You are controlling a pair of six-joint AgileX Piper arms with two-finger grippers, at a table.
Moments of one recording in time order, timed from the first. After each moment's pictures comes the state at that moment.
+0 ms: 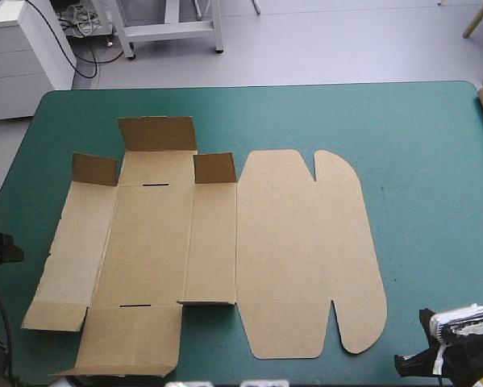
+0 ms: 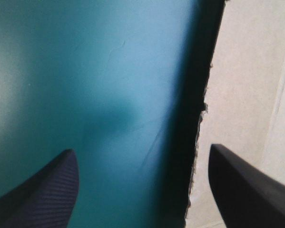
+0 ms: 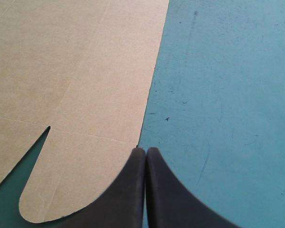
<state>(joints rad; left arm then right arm) 0.89 1.50 -1.11 -0.44 1.21 0.78 0.03 0.10 -0.47 0.13 1.00 -0.22</state>
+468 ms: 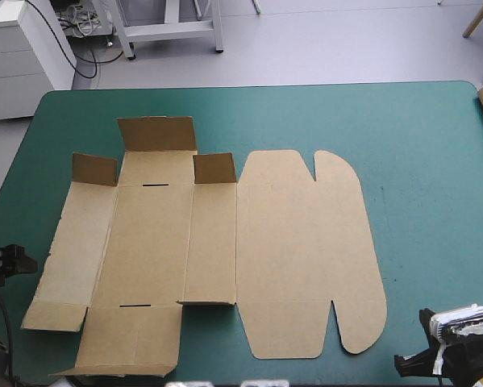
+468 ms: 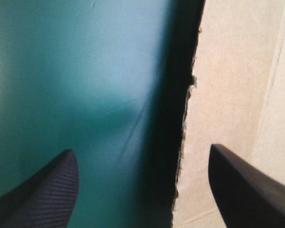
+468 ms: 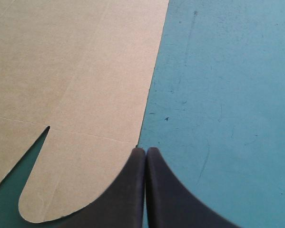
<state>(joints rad) 0.89 1.50 -1.01 -0.46 1.21 0.83 0.03 0.10 -0.47 0.13 1.00 -0.22</state>
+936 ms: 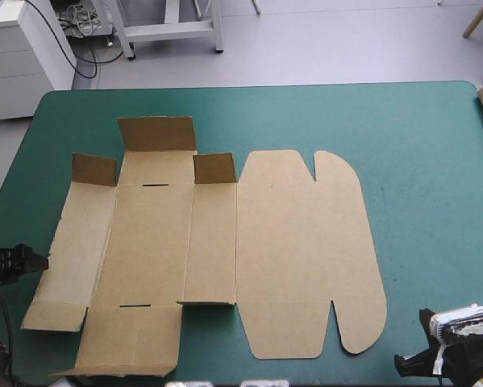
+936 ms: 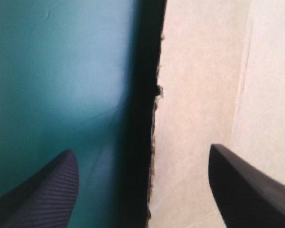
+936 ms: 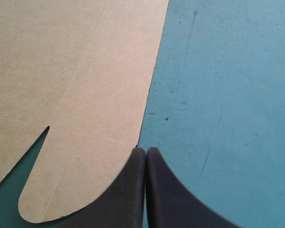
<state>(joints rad) 0.89 1.50 -0.96 -0.56 1.21 0.92 0.03 0.10 -0.47 0.13 1.00 -0.22</state>
